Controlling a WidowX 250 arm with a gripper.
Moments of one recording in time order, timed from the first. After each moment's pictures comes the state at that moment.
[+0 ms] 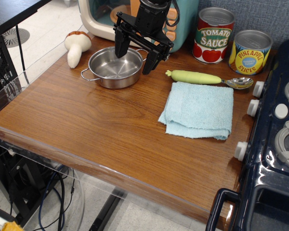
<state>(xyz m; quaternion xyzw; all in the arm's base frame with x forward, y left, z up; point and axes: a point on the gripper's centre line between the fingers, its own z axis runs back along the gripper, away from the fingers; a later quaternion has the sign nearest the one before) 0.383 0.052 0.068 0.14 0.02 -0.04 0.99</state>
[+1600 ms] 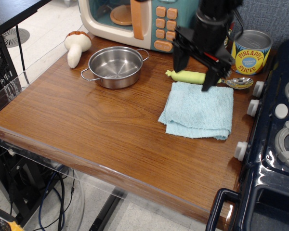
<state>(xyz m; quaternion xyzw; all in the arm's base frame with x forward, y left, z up) 0.388 -0.055 0.065 0.07 -0.06 -0.16 0.98</state>
